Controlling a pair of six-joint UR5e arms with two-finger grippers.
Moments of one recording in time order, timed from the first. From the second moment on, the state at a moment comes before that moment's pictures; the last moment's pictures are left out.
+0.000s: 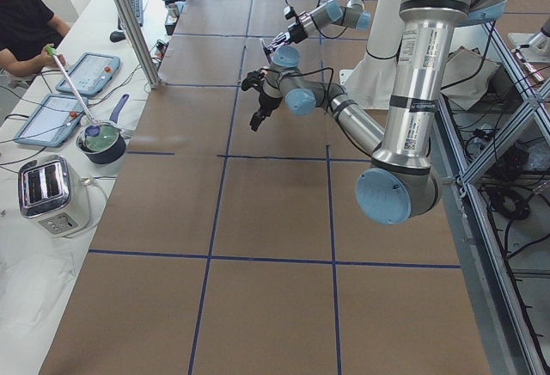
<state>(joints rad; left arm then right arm) -0.72 -1.70 -2.03 -1.84 -1.81 -0.61 0.19 -0.96 1.74 -1.16 0.73 1.31</state>
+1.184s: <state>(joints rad) -0.74 -1.69 -1.96 -1.84 -1.84 -0.51 0.42 -1.09 1.88 -1.15 1.37 1.13</state>
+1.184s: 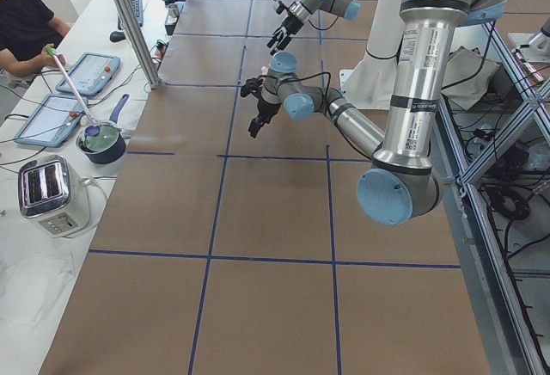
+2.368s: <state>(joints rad) -1.35 -1.56 -1.72 -1.80 -2.28 -0.14 1.23 -1.53 1.71 -1.18 2.30 0.54</state>
